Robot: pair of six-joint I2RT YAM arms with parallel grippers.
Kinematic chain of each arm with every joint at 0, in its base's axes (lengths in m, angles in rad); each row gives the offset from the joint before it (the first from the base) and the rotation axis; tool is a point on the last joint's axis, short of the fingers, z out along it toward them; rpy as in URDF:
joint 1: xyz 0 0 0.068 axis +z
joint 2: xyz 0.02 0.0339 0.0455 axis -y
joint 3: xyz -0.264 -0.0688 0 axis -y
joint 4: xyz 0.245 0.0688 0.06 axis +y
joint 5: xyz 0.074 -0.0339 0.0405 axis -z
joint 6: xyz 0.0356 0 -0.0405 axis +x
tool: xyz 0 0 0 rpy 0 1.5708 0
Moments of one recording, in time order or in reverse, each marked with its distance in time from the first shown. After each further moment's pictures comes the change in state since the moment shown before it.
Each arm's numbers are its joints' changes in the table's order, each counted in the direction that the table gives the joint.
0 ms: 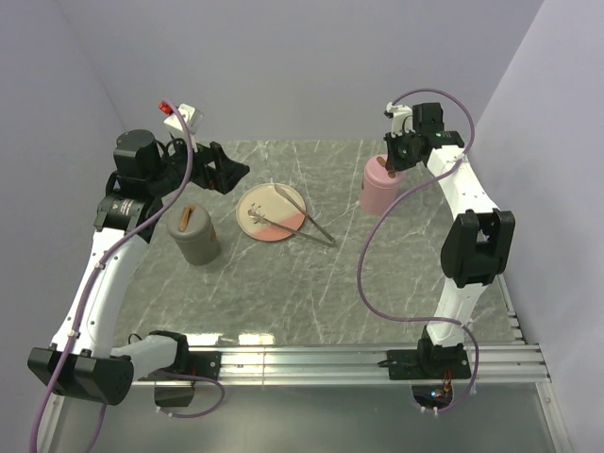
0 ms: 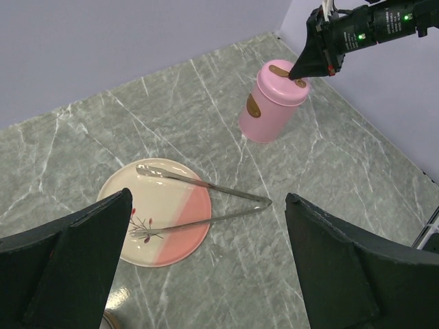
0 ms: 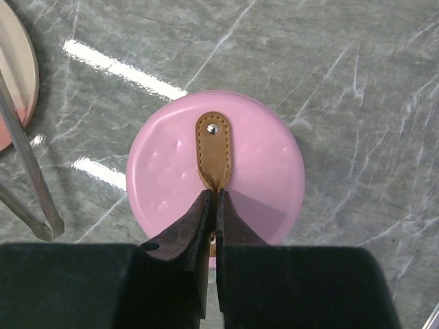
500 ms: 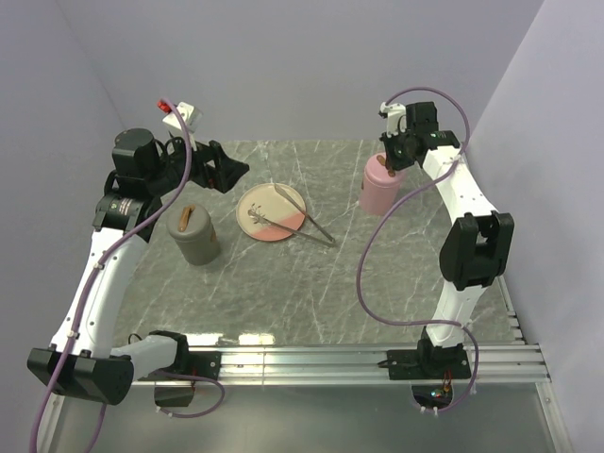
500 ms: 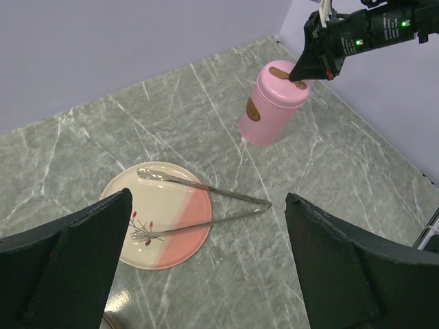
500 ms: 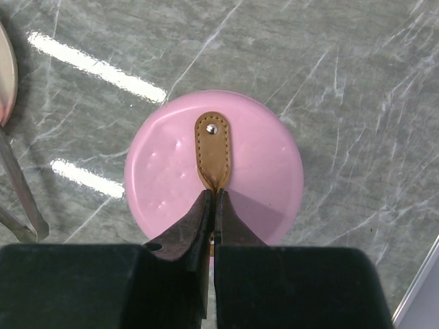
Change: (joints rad) left arm 0.000 -0.002 0.018 0.005 0.000 0.000; right arm 0.040 0.027 -0.003 0.001 0.093 -0.027
